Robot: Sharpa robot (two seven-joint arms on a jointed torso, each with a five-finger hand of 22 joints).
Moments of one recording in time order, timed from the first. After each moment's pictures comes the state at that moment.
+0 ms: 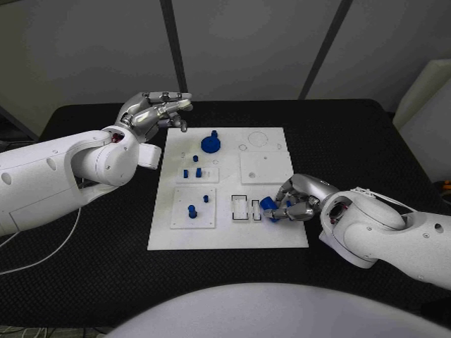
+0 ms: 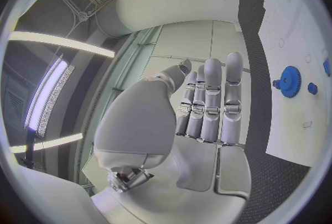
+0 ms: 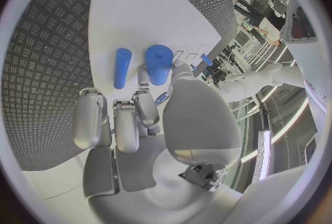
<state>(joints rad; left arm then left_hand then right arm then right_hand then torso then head) 1.16 -0.89 -0.01 1.48 0.02 -0.23 0.40 1.36 -0.14 0.44 -0.04 0.05 1.06 0.16 0.11 0.07 1.10 0.09 0.34 0.11 1.17 0.01 0.94 0.45 0.15 1.15 0.11 0.54 0.92 0.99 -0.96 -0.09 1.86 -1.42 -0.42 -0.54 1.28 -0.10 -0.11 0.29 0.51 1.01 0.09 0.34 0.33 1.40 0.01 1.31 1.25 1.47 -0.05 1.52 1.31 0.08 1.41 0.05 1.42 1.31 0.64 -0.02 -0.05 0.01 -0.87</state>
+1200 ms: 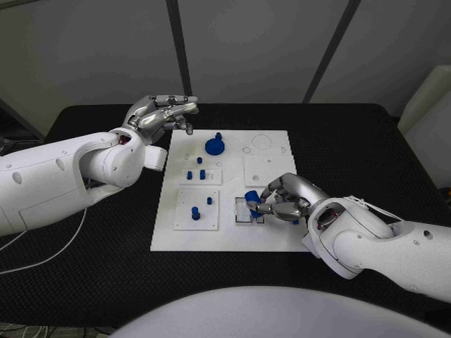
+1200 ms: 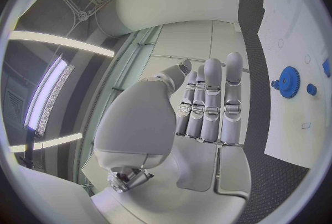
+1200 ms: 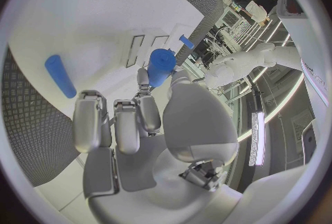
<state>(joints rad) 1.16 -0.88 -0.01 1.48 0.02 -0.23 0.40 1.36 -0.14 0.44 -0.04 0.05 1.06 0.16 0.11 0.07 1.10 0.09 0.35 0.12 1.17 0.01 0.94 0.45 0.15 1.15 0.11 0.54 0.92 0.98 -0.88 -0.09 1.90 -1.32 -0.58 -0.51 1.21 -0.03 -0.15 0.29 0.54 1.03 0.08 0.39 0.39 1.43 -0.01 1.33 1.29 1.47 -0.07 1.53 1.31 0.06 1.43 0.04 1.44 1.31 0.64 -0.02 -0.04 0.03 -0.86</state>
